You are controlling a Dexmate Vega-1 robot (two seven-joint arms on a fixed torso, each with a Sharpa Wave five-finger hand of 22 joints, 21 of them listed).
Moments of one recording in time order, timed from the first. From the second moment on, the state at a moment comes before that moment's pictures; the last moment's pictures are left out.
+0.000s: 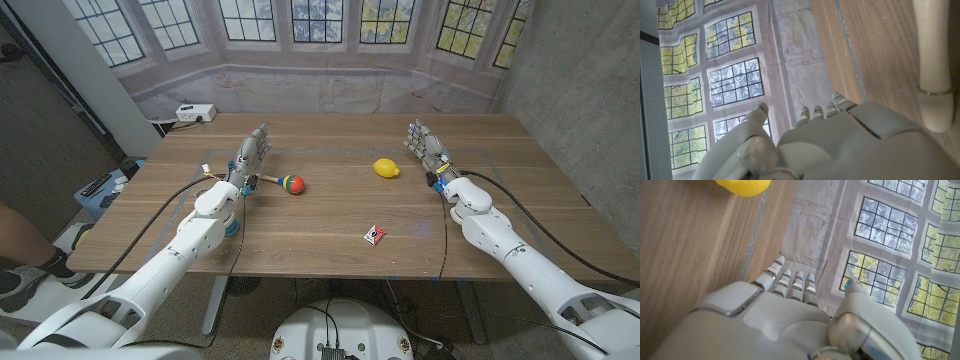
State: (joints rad) left arm 0.81 0.49 0.37 -1.25 -0.65 -0.29 -0.05; left_hand 0.30 0.17 0.55 0.09 0.17 -0.05 0.06 0.19 0.17 -0.13 0.09 0.21 0.18 -0.13 0.11 0.18 0.17 0.00 0.05 0.20 0.17; right arm -0.80 -0.49 -0.38 -1.27 0.63 0.29 0.02; right_hand 0.39 0.13 0.23 0.01 0.18 0.16 -0.04 0.19 0.18 0.13 -0.03 0.19 0.19 0.04 -0.04 0.20 0.22 0.23 -0.04 0.19 0.17
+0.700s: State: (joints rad) left arm 0.77 0.50 0.38 -1.20 -0.66 -0.28 -0.08; left_hand 0.30 0.17 0.56 0.08 0.17 -0.05 0.07 0.19 0.17 -0.12 0.09 0.21 0.18 -0.13 0.11 0.18 0.17 0.00 0.05 0.20 0.17; right arm -0.79 -0.49 -0.40 -1.30 0.57 0.27 -0.03; right_hand 0.40 0.13 0.24 0.00 0.19 0.16 -0.04 0.19 0.18 0.13 -0.03 0.19 0.19 0.04 -0.04 0.20 0.21 0.23 -0.04 0.19 0.17
